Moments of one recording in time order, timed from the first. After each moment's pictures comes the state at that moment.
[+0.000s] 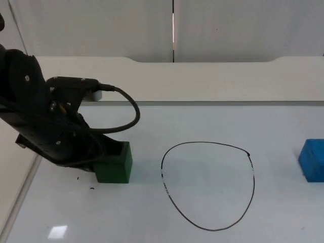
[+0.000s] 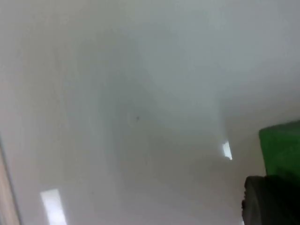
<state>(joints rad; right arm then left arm) -0.04 0.89 -1.08 0.06 0.94 -0.09 -0.38 1.90 -0.81 -0.26 0.17 0.09</state>
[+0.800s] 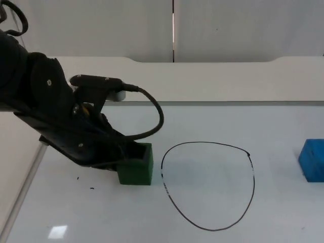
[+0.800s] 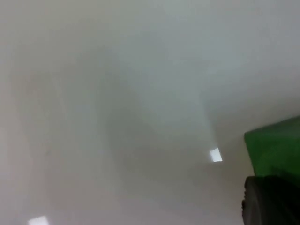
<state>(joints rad) -0.04 0.89 -1.08 0.06 0.94 -0.08 -0.48 1.90 -0.83 -0.28 0.14 0.10</state>
